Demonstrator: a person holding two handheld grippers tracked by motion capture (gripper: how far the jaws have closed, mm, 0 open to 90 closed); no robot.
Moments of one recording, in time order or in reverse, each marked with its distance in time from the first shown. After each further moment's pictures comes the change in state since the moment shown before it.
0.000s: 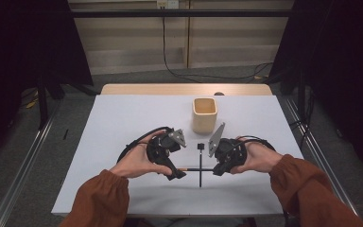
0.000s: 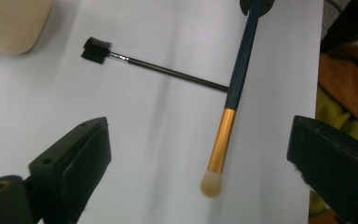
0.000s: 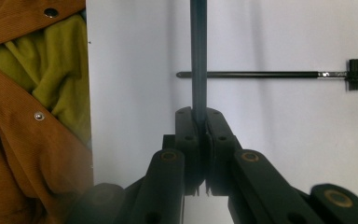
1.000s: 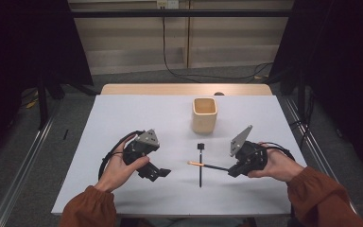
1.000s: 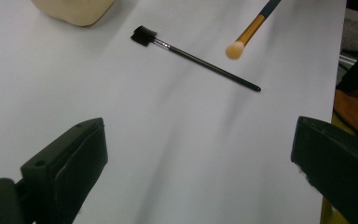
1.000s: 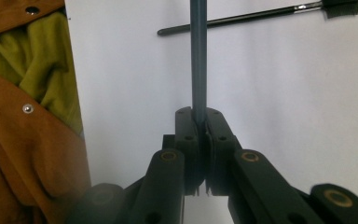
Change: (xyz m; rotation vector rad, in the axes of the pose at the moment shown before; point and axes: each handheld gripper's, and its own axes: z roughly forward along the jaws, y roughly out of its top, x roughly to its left) left arm 0.005 -0.063 -0.021 -0.190 0.090 -0.151; right arm 0.002 -0.058 -0.006 -0.108 -0.055 0.133
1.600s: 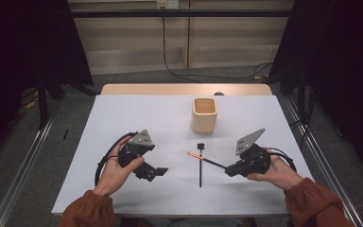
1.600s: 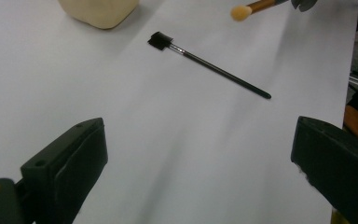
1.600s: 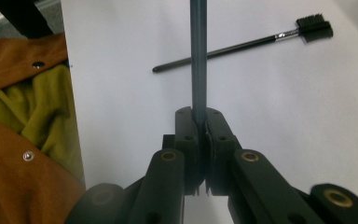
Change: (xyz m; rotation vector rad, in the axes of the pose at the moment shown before) left arm 0.001 -0.012 -0.005 -0.067 0.038 -0.048; right arm 0.003 -0.019 0.005 -0.224 -0.020 0.089
